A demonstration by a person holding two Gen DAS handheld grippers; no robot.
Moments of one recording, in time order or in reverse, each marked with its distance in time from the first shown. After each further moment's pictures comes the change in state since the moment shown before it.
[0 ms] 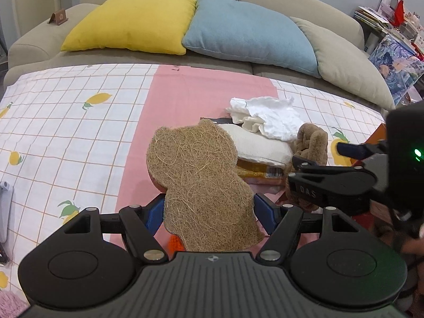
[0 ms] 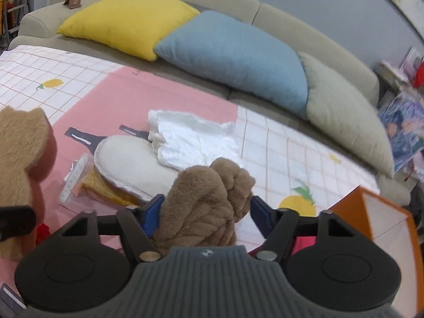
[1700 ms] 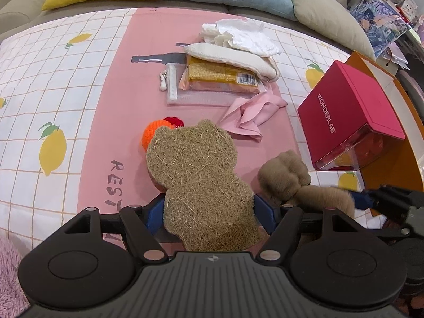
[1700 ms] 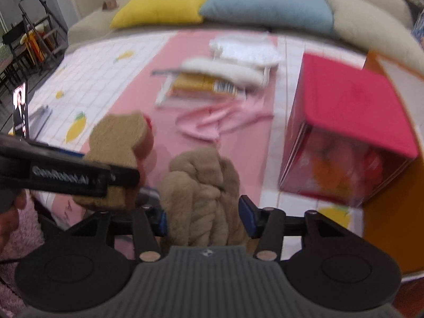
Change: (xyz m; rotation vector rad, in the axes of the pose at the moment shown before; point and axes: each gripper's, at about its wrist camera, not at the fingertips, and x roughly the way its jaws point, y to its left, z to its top) left arm -0.012 -0.014 -0.075 0.038 0.198 -0.077; right arm -0.097 -0.011 -0.123 0.186 0.156 0.369
